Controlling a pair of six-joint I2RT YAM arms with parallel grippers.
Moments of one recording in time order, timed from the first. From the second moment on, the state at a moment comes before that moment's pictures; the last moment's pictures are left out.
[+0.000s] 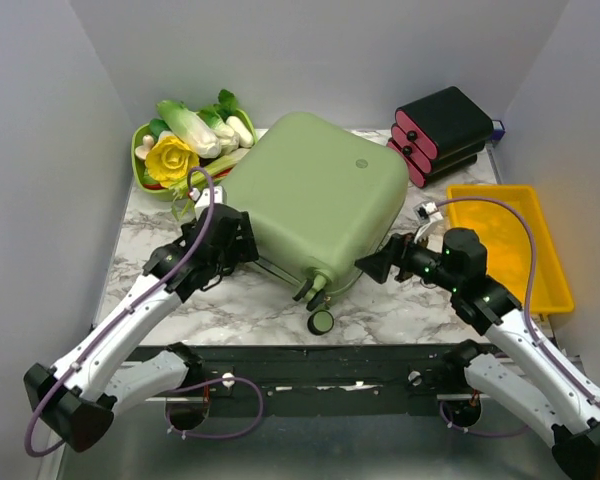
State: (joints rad) left arm -0.60 1.01 0.97 -0.81 -0.43 -0.64; right arm 0.49 0.75 0.60 -0.15 -0.41 0.50
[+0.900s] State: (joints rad) left arm -1.21 1.06 0.94 -0.57 -0.24 -0.68; right arm 0.50 0.47 0.41 -0.38 -0.25 0.54
